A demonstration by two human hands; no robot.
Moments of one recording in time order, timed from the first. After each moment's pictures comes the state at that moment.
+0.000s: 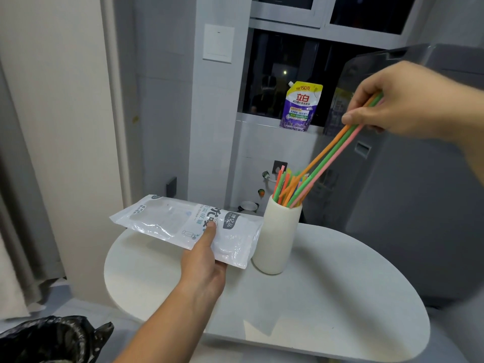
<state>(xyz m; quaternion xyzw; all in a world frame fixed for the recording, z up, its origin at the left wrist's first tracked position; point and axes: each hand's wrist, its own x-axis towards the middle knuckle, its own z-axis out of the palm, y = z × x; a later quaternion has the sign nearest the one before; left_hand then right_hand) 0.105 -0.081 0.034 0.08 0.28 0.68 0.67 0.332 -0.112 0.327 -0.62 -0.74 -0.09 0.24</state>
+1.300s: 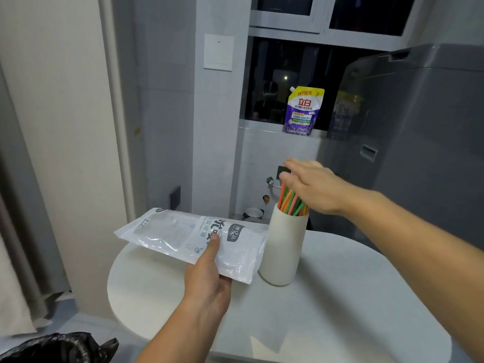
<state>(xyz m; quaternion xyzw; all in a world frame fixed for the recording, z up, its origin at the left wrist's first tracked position) 0.103 -0.082 0.034 0.07 0.28 0.68 0.68 0.303 -0.031 0.192 -0.62 -0.77 -0.01 0.11</state>
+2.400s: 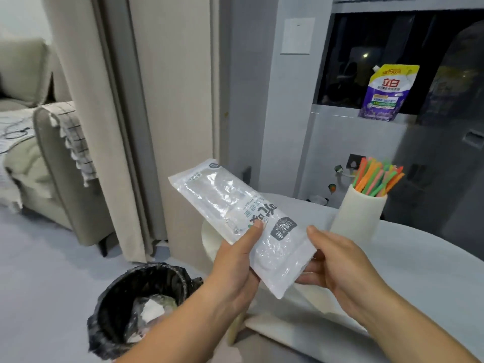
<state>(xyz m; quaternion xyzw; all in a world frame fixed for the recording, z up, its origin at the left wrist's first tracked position) 0.025 -0.179 0.047 0.21 0.31 0.64 0.67 0.187 -0.172 0.082 -0.51 -0.46 0.58 0.44</state>
